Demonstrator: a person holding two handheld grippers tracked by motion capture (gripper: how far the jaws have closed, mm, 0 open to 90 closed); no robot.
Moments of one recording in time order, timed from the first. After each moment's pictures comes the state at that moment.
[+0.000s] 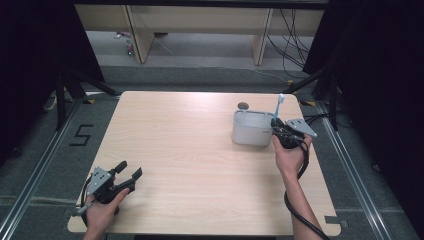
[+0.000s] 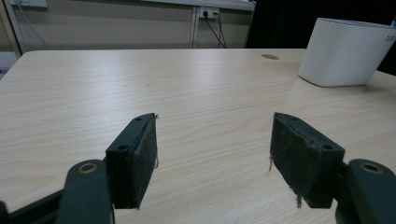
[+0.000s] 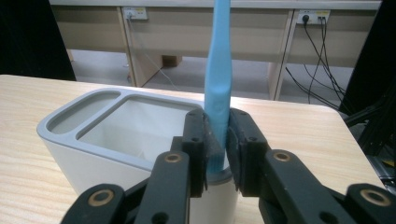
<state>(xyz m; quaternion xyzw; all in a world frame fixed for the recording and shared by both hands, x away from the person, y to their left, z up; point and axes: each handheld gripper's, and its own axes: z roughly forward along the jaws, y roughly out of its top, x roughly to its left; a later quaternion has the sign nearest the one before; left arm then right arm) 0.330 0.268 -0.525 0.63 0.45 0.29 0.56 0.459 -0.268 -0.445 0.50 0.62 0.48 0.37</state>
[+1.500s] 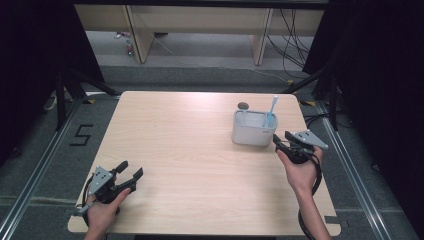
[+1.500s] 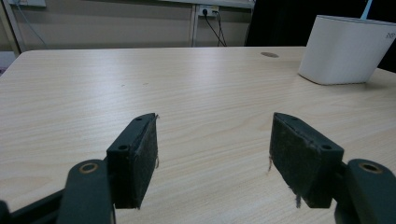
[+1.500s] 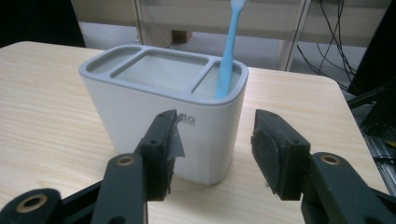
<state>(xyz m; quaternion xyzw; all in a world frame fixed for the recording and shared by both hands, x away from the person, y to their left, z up) 0.330 0.265 -0.525 0.63 0.45 0.29 0.56 0.413 -0.283 -0.442 0.50 0.66 0.45 0.33</state>
